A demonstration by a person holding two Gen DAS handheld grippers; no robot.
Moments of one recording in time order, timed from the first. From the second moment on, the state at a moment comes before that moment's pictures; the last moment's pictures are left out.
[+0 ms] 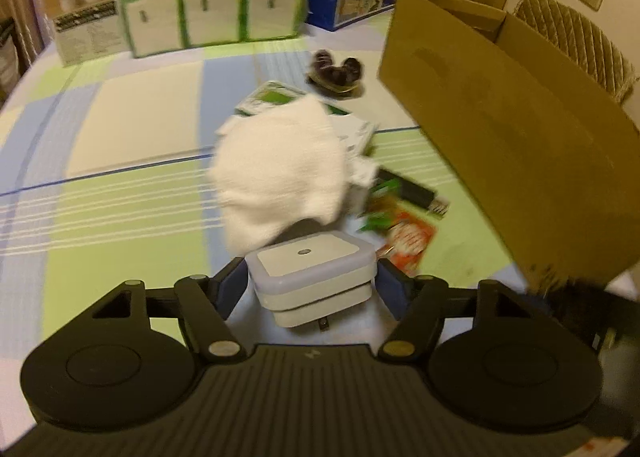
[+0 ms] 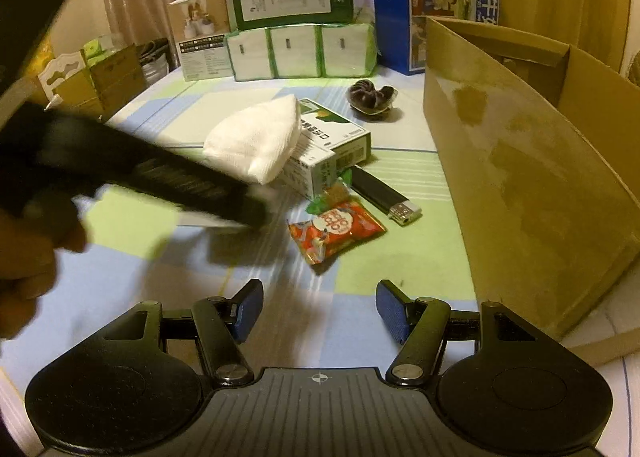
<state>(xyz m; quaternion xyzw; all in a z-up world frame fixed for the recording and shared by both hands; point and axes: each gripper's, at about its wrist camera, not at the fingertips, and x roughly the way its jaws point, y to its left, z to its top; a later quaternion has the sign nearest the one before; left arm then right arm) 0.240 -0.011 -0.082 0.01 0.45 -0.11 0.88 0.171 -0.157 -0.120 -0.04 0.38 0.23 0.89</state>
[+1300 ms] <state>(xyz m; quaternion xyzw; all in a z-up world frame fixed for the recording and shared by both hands) 0.205 0.045 -0.094 -0.05 0.41 -0.01 0.91 0.184 -0.141 -0.136 -0.08 0.37 0.19 0.90</state>
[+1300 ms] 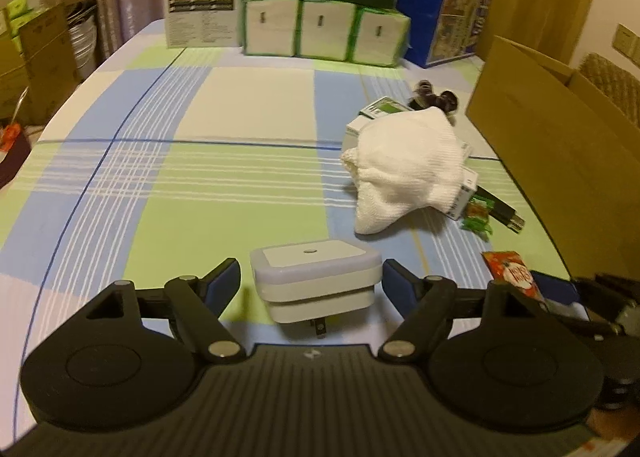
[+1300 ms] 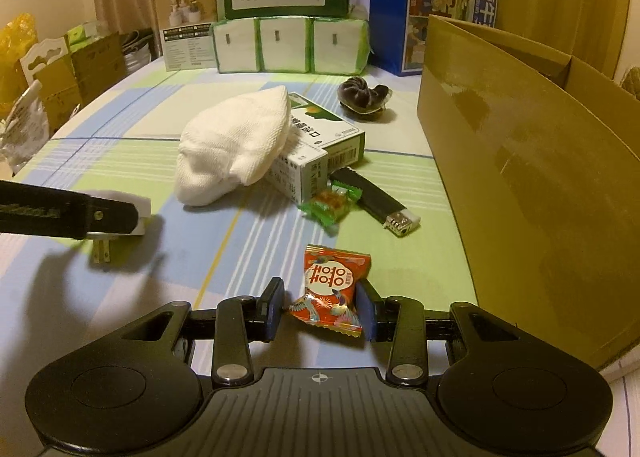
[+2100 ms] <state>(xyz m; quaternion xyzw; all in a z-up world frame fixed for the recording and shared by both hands) 0.164 0.026 -0.054 -0.04 0.39 0.00 0.92 0.150 -0.164 -0.084 -0.06 0.35 0.20 0.91</state>
